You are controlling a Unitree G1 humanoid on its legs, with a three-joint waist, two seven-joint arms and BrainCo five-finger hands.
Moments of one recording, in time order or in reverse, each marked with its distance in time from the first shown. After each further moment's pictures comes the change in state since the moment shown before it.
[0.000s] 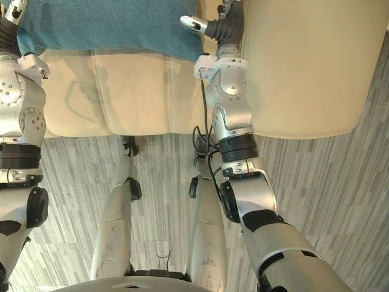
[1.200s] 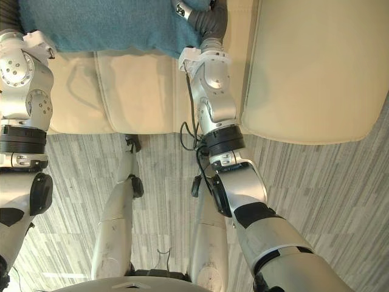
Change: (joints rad) left arm -0.091 -0.031 -0.063 -0.047 0.045 0.003 0.117; right arm -0.025 0.078 0.036 -0.020 0.050 -0.068 -0.084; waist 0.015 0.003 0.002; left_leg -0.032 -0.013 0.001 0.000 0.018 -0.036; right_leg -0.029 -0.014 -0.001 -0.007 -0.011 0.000
